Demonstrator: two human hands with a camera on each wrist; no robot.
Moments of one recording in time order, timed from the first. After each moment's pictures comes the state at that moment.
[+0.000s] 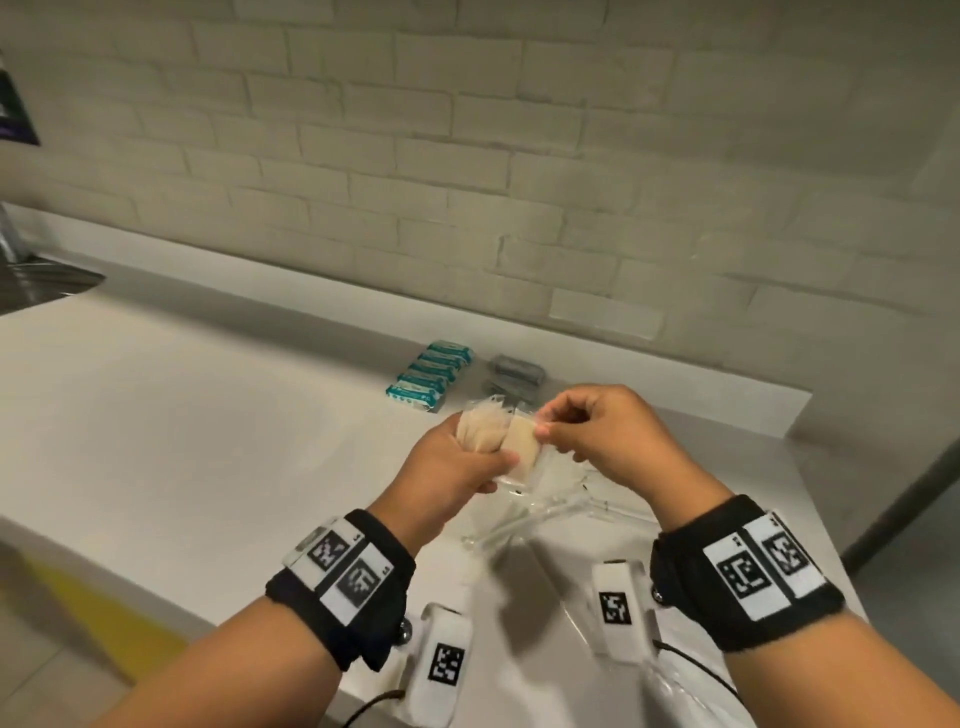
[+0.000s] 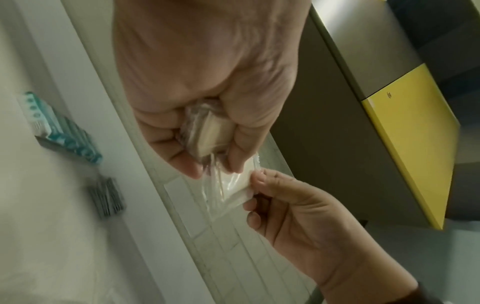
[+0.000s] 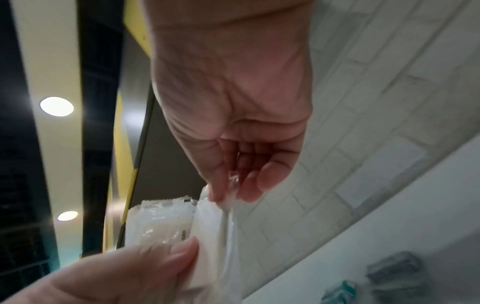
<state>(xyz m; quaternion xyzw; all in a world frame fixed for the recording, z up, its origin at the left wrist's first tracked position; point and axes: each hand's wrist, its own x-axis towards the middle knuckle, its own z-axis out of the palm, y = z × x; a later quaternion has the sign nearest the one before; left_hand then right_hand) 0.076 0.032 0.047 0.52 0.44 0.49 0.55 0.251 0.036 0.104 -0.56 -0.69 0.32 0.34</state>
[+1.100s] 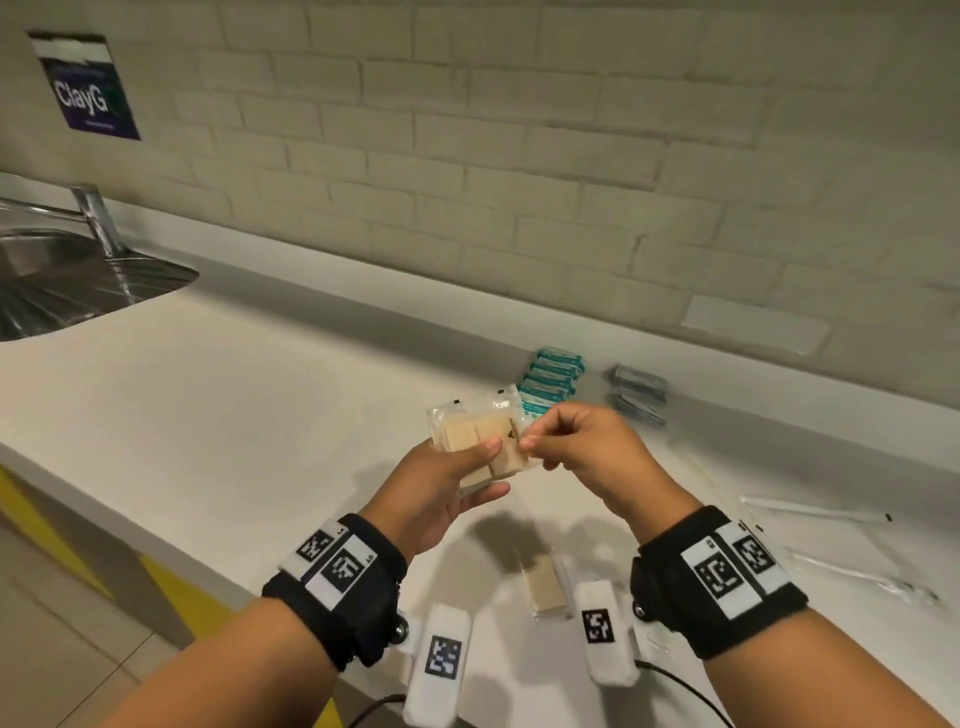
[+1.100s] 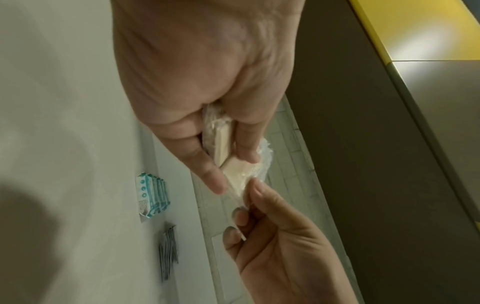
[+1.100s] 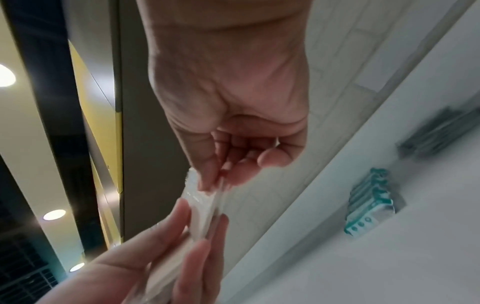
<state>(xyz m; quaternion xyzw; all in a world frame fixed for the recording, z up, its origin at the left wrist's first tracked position) -0.112 0.083 0.020 0.35 0.38 0.52 0.69 0.059 0.104 0.056 -0.52 -0.64 0.42 0.38</state>
